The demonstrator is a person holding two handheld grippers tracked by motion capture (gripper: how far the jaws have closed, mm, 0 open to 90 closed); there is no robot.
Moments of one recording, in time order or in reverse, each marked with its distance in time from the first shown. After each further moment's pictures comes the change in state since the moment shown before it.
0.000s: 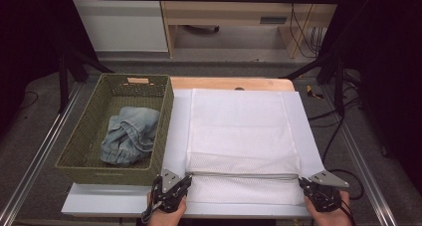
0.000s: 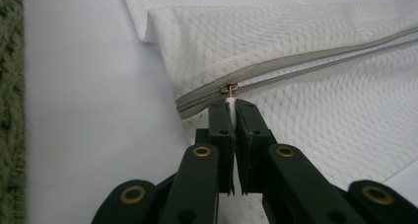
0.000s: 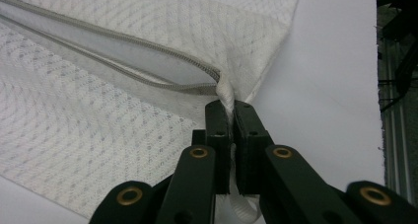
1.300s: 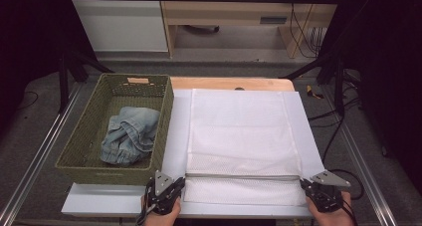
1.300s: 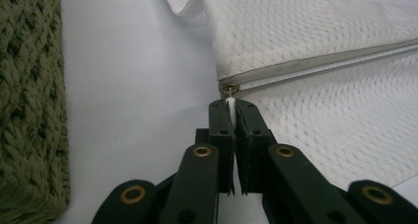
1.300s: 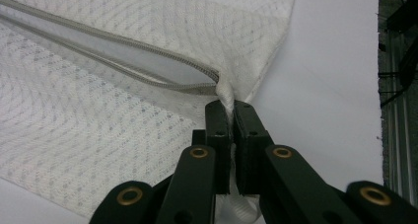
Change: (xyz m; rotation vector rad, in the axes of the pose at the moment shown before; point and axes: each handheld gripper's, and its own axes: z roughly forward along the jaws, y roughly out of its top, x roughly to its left) left arm -0.002 -0.018 -0.006 -0.002 0.053 -0.126; right arm -0.004 -0.003 0.001 0.028 0.007 0.012
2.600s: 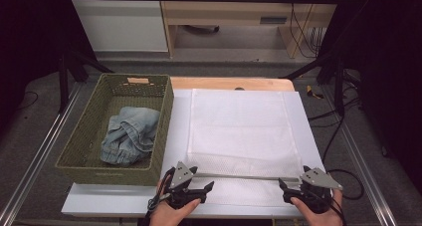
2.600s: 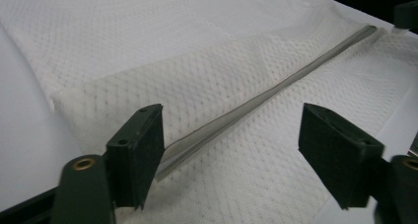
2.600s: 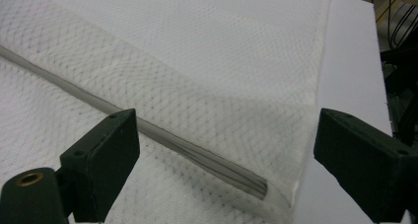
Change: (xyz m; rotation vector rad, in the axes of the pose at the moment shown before) left arm -0.014 0.053 0.020 -0.164 -0.211 0.174; right arm 0.036 0.026 -0.006 -0.197 0.012 -0.067
